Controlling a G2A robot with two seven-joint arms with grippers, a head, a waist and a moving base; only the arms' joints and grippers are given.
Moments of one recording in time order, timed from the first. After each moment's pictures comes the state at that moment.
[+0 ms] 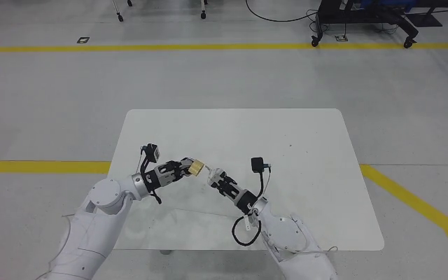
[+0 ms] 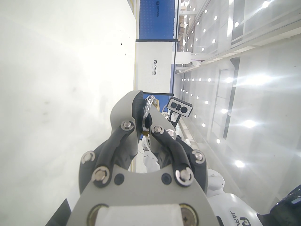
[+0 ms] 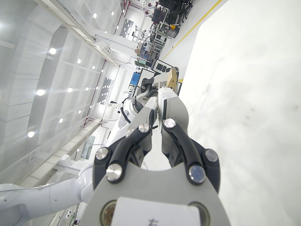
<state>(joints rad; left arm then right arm) 0.99 -1.18 -1.25 -1.20 -0.41 -0.12 -0.92 -1.30 -1.38 1.11 -1.64 -0.19 -0.17 0.36</state>
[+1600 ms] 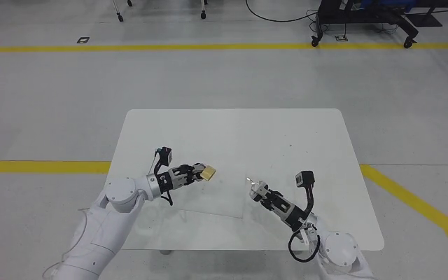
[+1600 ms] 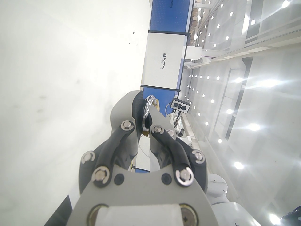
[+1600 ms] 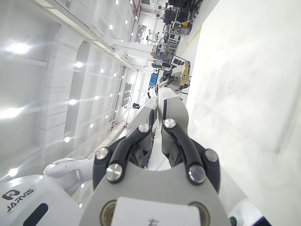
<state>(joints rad) 0.94 -1.21 -1.13 -1.16 -0.39 -0.06 -0.89 -1.55 -1.30 1.47 -1.78 0.12 -0.26 0.70</state>
